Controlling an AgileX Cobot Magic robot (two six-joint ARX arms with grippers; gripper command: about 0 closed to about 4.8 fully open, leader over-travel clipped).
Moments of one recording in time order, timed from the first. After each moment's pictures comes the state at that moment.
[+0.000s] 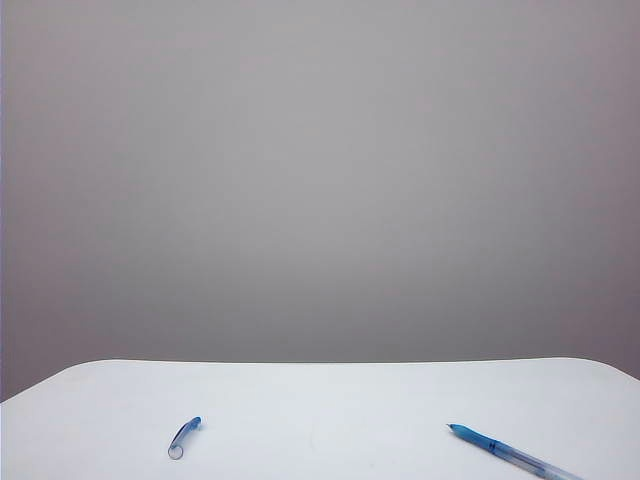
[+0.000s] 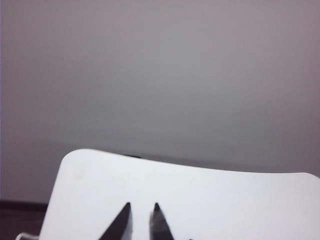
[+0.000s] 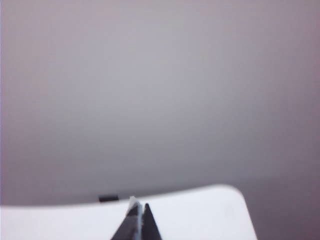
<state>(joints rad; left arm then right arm) 0.14 0.00 0.12 -0.13 0.34 -0.23 0.23 0.00 0.15 -0.06 0.14 0.18</state>
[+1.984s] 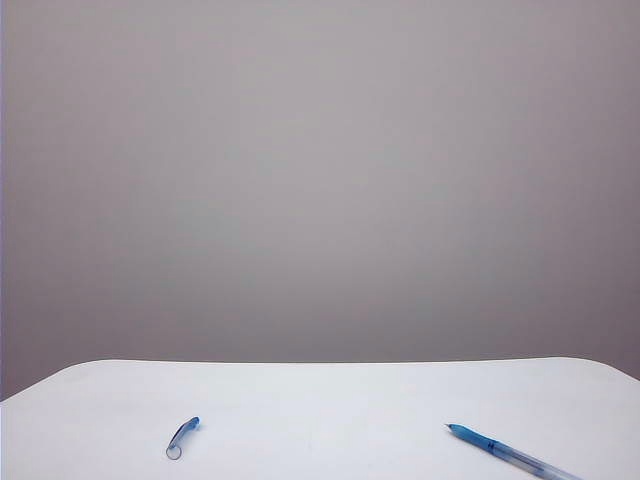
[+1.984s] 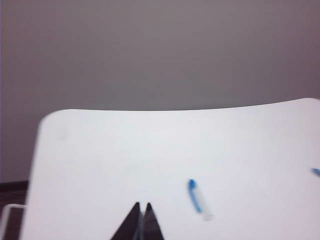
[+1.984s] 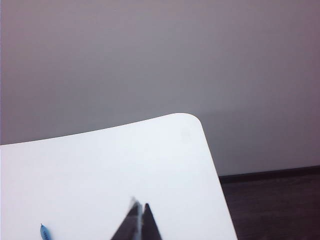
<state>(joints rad) -0.13 0.00 0.01 -0.16 0.16 -0.06 0.22 0.00 0.01 -0.15 0.25 0.18</state>
